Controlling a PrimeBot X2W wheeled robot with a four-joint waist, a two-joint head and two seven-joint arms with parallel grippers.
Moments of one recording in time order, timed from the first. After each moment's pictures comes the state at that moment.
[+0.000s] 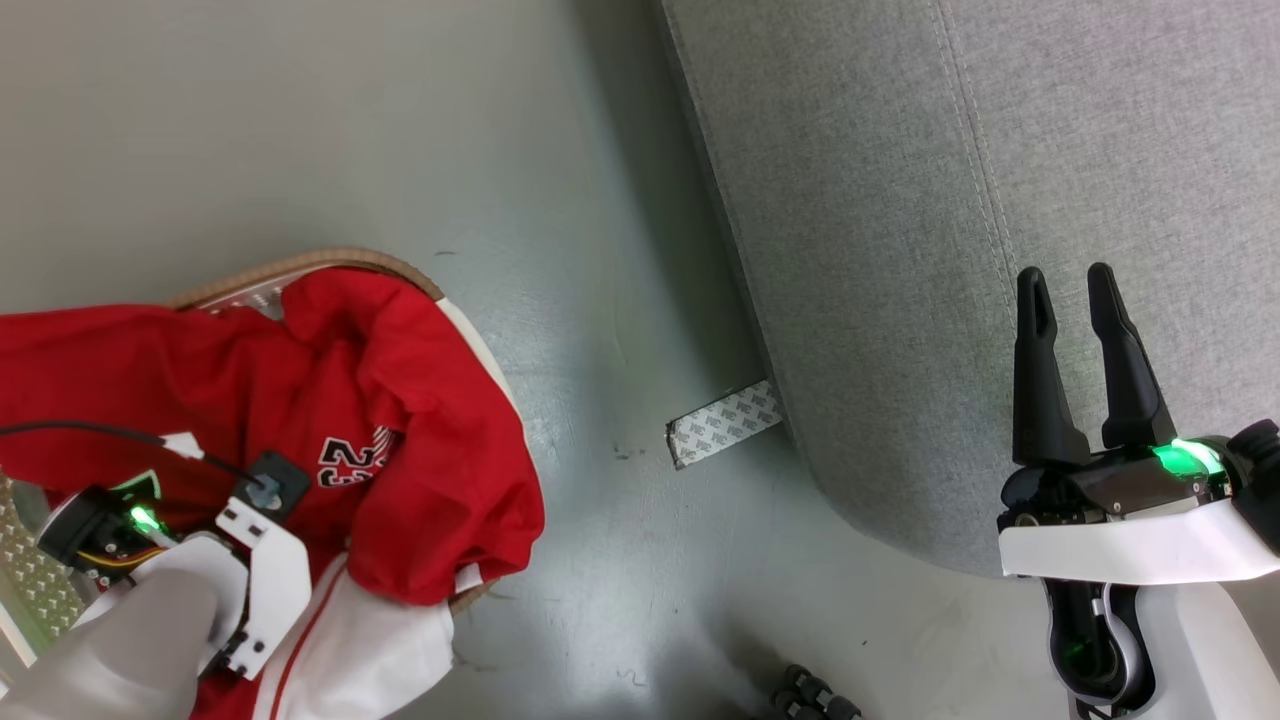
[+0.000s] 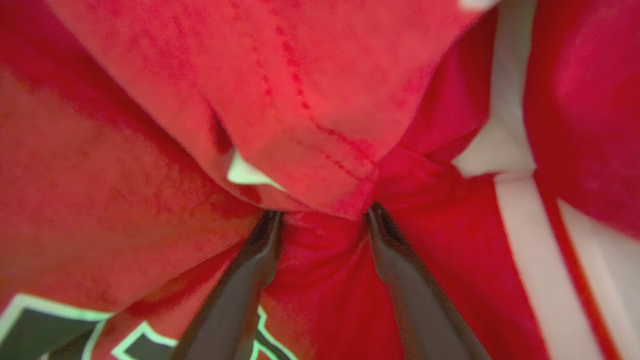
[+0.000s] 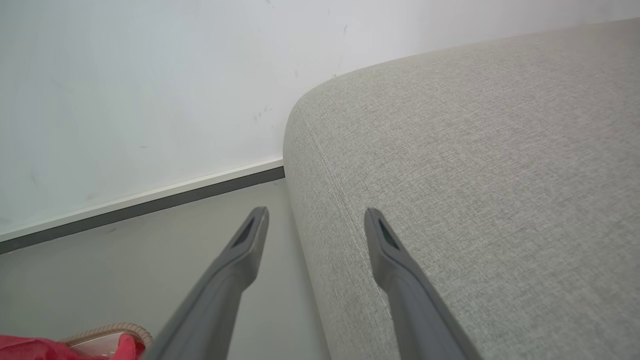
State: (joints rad) left arm -0.81 0.46 -1.02 1.15 -0.36 -0.13 0.03; right arm -0.35 -0.05 0.16 0.04 0.56 0.13 -0.26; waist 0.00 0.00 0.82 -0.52
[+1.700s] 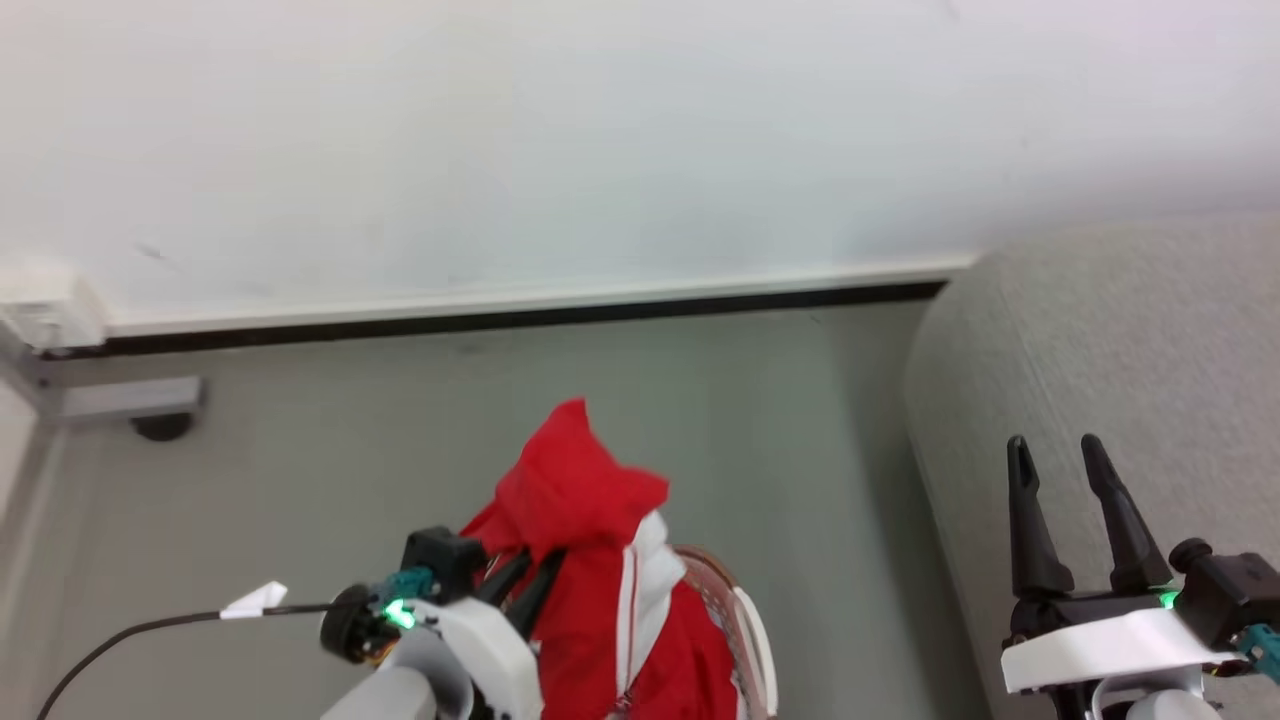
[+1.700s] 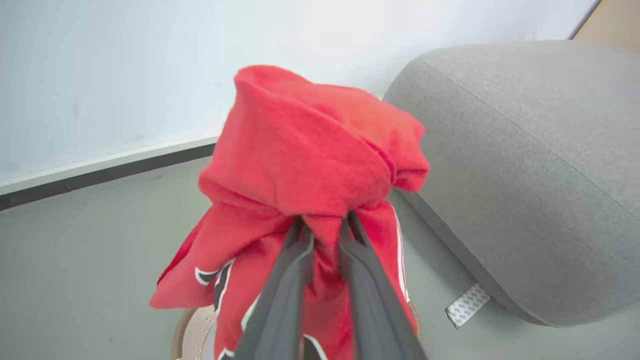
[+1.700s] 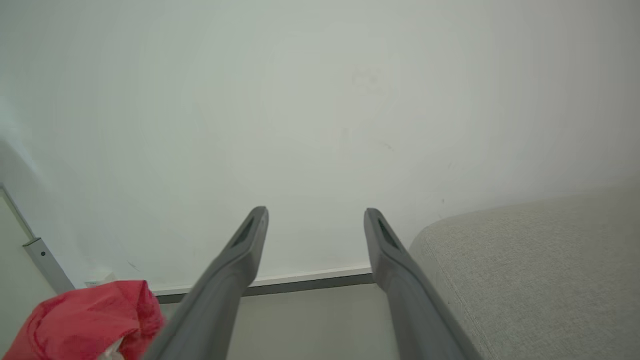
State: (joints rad) left arm -0.53 0.24 -0.82 0.78 -0.62 -0.08 -0.26; right arm -0.20 -0.05 0.07 0.24 0.37 0.13 -0.26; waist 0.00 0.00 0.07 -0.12
